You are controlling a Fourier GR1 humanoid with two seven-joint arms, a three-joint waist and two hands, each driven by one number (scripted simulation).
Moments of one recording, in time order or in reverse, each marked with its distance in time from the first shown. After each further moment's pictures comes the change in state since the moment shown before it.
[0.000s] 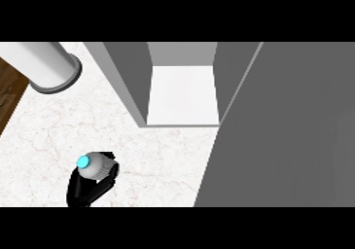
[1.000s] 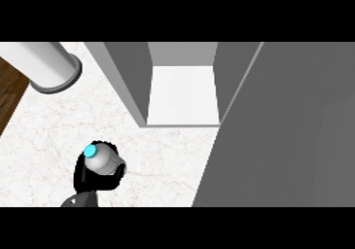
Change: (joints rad) left arm -0.081 -0.010 -0.027 -0.021 0.068 -0.061 0.013; right arm -0.014 -0.024 0.030 0.033 0.008 -0.032 -0.025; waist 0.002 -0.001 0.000
